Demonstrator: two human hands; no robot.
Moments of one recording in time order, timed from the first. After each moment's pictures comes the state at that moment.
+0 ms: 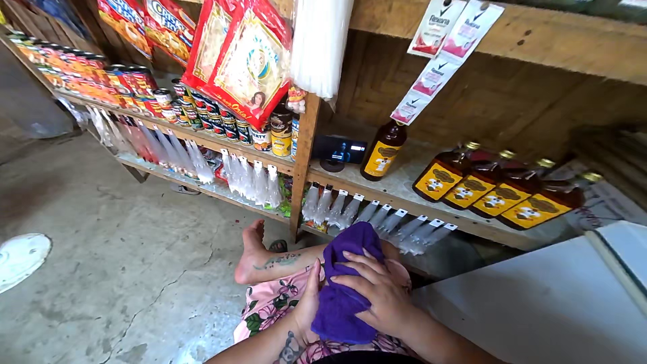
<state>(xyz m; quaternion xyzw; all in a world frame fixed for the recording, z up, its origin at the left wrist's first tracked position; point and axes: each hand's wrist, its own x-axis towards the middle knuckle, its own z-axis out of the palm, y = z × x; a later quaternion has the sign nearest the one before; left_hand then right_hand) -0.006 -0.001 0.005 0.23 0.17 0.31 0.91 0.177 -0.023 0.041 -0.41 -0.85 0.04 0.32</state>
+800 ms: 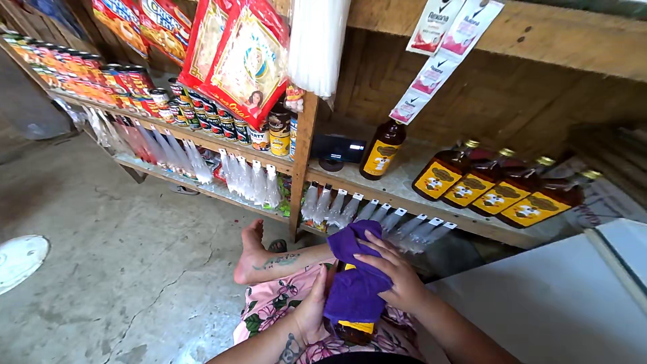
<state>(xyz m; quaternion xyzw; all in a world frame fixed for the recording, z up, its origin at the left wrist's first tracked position) -0.004 0.000 -0.003 0.27 0.10 0.28 0.92 0.223 0.001 0.024 -0.39 -0.83 0.05 0.38</state>
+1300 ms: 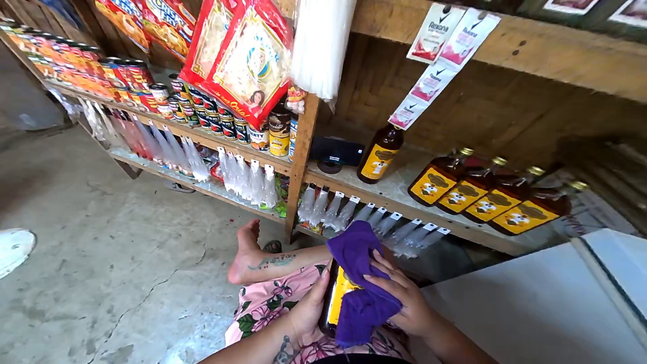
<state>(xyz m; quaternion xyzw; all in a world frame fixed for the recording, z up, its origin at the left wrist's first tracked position) -0.001 0.000 0.000 0.30 0.08 0.31 0.90 0.238 -0.028 0.009 -0.37 -0.83 0.07 0.42</state>
